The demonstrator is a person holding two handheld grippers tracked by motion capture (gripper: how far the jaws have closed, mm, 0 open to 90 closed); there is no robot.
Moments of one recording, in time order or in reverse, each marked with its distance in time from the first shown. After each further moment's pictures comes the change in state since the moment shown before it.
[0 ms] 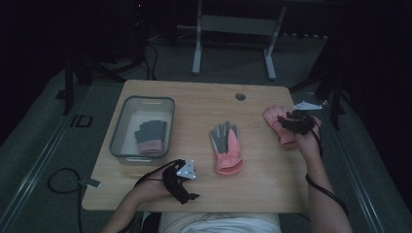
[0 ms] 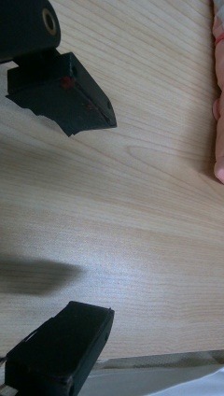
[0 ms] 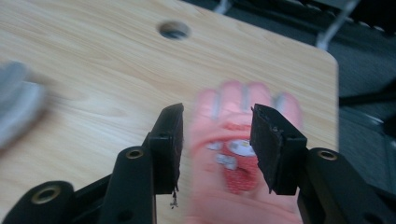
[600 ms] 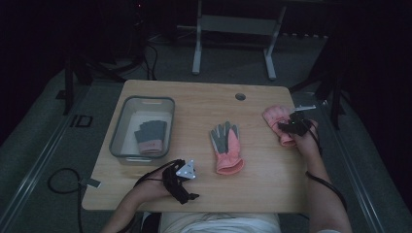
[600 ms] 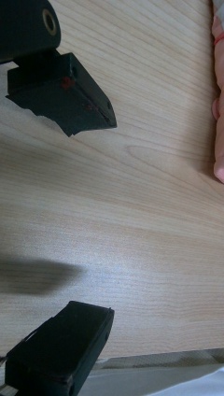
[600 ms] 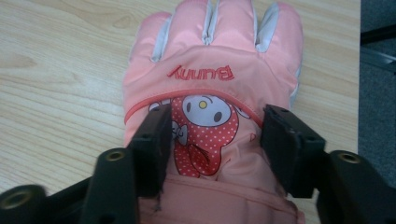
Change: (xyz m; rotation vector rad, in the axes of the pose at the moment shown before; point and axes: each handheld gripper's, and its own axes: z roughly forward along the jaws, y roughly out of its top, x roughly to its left) left arm 0.000 0.000 0.000 -0.004 -0.003 0.000; right arm -0.028 -0.029 0.052 0.191 0.004 0.086
